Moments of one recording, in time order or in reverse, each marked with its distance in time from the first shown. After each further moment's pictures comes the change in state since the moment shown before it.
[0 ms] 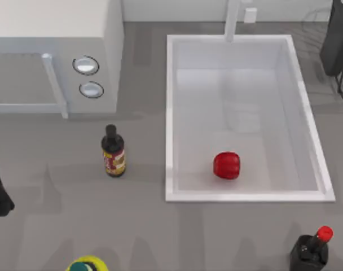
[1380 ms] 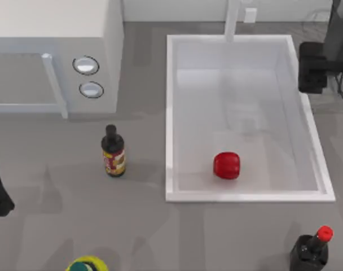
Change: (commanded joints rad) left arm 0.000 0.000 0.000 0.000 0.000 0.000; right arm 0.301 1.413 1.187 -0.702 0.013 0.289
